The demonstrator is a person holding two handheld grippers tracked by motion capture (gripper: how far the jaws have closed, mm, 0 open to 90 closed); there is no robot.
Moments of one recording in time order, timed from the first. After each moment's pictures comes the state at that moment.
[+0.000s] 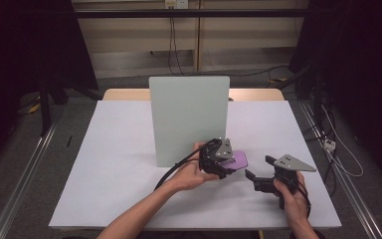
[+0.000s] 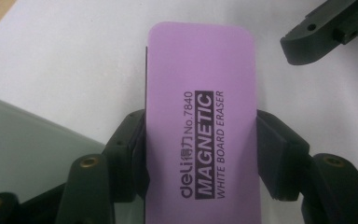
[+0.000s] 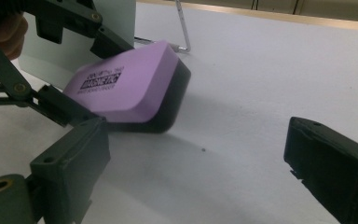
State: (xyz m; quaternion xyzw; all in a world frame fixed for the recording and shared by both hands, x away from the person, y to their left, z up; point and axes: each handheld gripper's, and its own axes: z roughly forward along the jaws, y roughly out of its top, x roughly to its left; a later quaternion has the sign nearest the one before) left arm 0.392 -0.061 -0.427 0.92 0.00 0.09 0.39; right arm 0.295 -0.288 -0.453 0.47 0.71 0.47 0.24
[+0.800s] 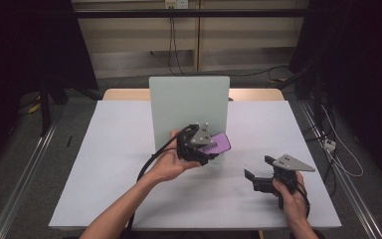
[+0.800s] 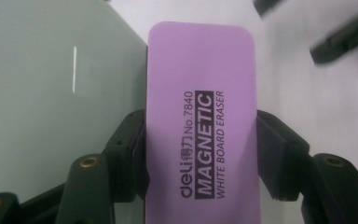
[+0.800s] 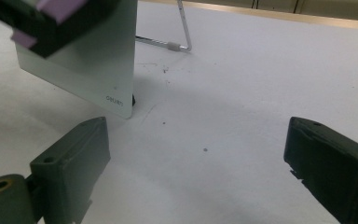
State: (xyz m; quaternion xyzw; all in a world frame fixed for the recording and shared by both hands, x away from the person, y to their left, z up) left arm 0.403 -0.012 -0.395 0.91 0.03 0.13 0.40; right arm 0.295 -0.286 -0.453 0.47 0.71 0.47 0.24
